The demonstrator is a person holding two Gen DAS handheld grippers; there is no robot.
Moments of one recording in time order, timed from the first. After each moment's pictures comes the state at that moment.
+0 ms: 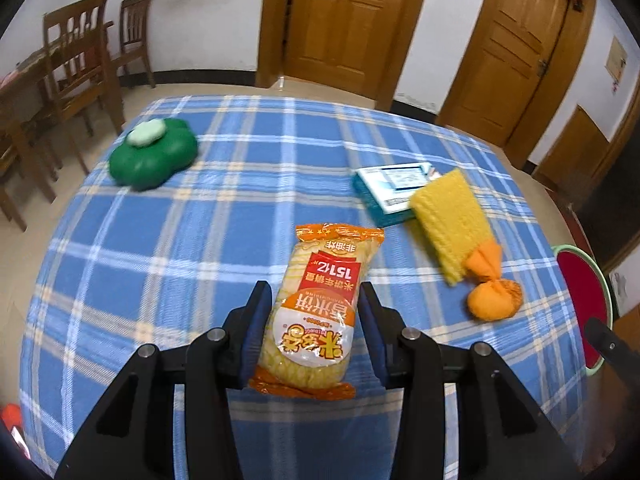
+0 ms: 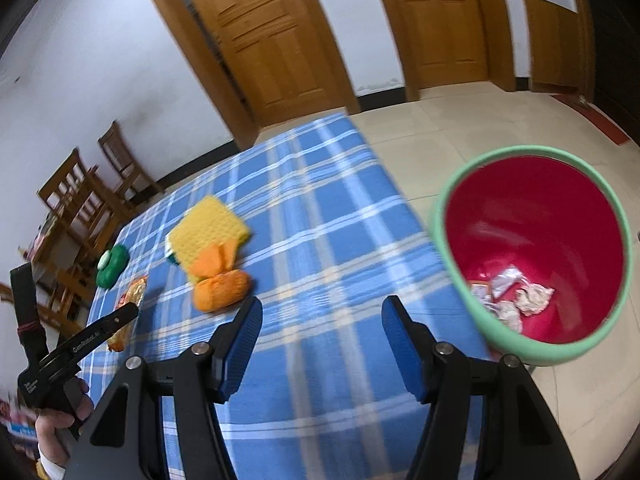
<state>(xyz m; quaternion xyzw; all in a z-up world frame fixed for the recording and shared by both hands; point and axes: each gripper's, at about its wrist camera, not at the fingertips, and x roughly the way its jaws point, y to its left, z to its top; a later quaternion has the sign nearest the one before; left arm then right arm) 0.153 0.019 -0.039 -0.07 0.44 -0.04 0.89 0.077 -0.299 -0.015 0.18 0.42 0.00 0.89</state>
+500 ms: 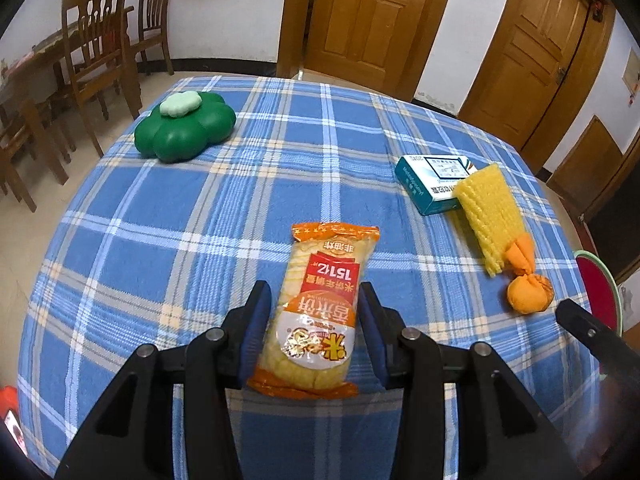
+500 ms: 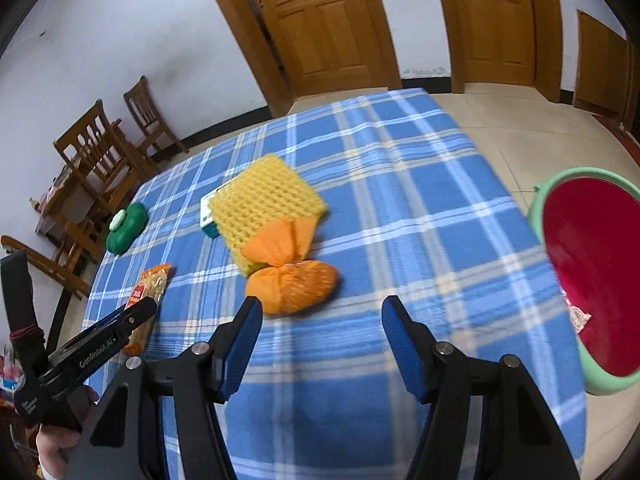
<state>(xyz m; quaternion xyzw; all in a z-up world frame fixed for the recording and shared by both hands) 0.150 0.040 -0.054 -0.08 0.45 -0.01 0.89 0.123 -0.238 -0.033 0.13 0.46 0.06 0.88</state>
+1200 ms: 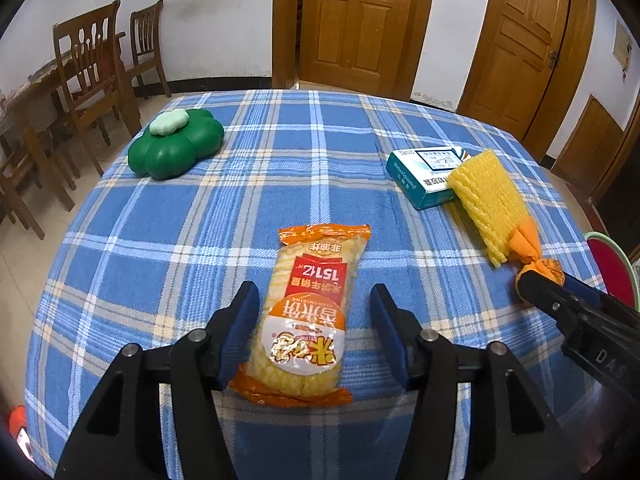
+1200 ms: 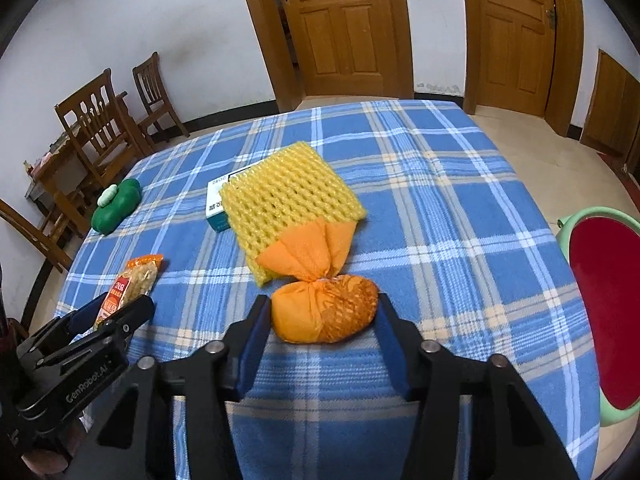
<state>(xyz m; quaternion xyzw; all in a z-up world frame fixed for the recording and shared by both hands) 0.149 0.027 -0.058 -0.03 0.43 -0.01 0.90 0.137 -0.211 -0.046 0.08 0.45 0.06 0.89</state>
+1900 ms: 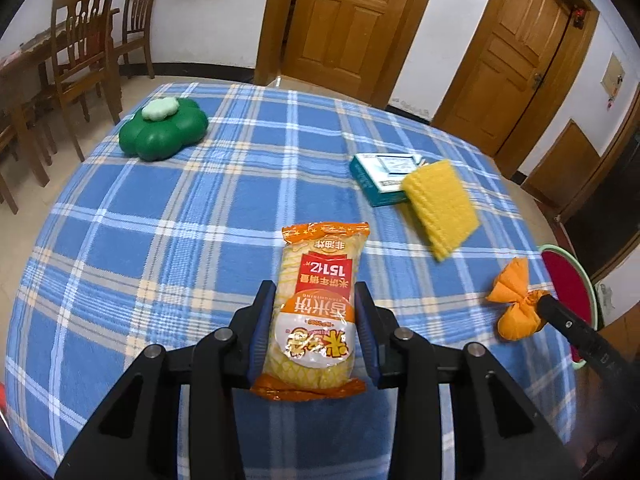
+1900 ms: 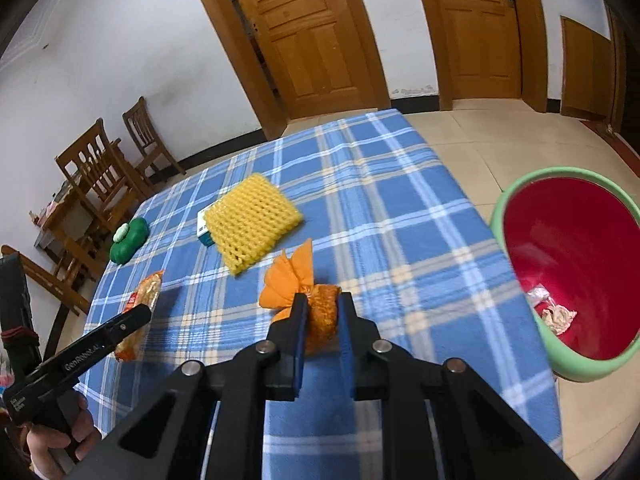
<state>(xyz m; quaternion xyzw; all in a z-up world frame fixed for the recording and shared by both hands) 0.129 0.026 -0.039 -0.10 0.44 -0.06 0.89 0.080 -0.271 -0.019 0.15 0.41 0.03 0.90</state>
